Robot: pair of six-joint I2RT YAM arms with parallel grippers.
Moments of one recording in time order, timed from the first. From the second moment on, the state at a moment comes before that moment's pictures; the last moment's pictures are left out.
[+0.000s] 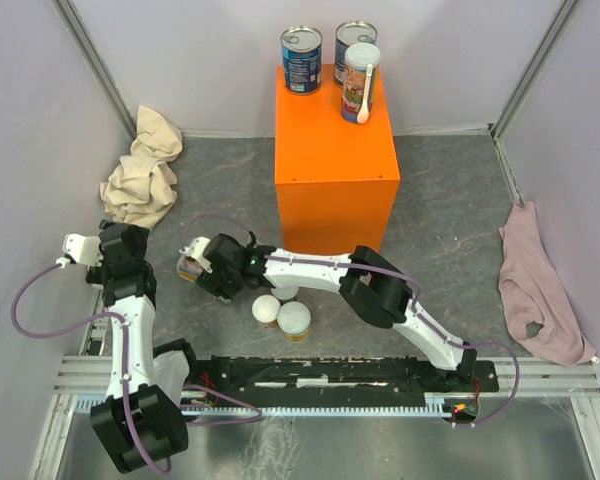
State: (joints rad) left arm 0.35 0.83 0.58 -0.25 -0.46 -0.89; right arm 1.16 2.39 1.94 -0.36 0.02 0.00
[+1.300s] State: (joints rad) left arm 0.36 0.84 0.57 -0.24 -0.41 -0.89; right arm 1.17 2.27 1.98 -0.40 0.03 -0.01
